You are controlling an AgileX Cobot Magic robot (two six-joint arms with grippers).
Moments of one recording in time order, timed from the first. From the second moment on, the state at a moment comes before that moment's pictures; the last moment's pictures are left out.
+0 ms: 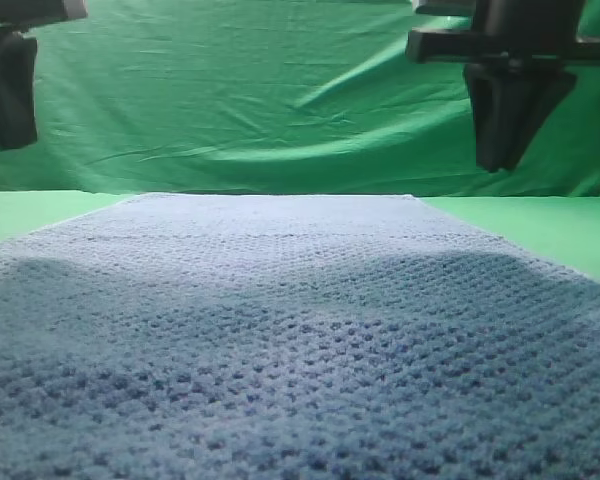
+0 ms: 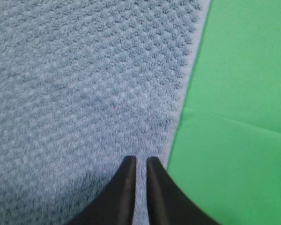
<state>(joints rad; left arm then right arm) -0.20 1.70 -1.20 -0.15 0.77 0.09 0.41 1.80 -1.30 -0.06 0.84 0.08</state>
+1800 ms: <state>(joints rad) -0.21 2.01 -1.34 -0.10 0.73 -0.06 0.39 2.06 -1.40 -0.05 0.70 0.18</state>
